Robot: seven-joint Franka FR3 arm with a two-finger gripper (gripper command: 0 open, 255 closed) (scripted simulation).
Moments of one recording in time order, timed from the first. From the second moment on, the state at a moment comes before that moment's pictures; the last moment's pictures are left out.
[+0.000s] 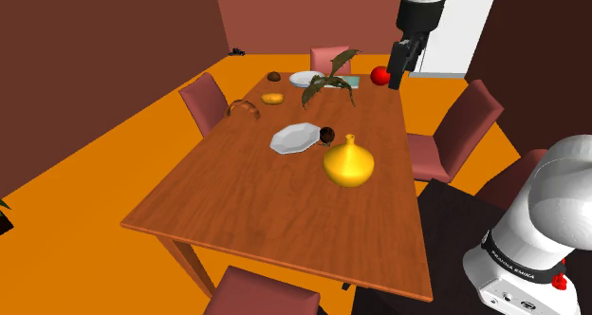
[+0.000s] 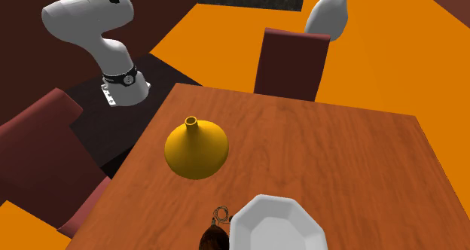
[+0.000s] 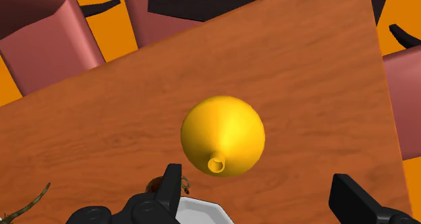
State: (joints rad) arm -0.02 -0.75 0.07 -2.32 -0.05 1.66 -0.07
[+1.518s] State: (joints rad) arm -0.02 -0.13 -0.25 -2.26 0.25 2.24 -0.43
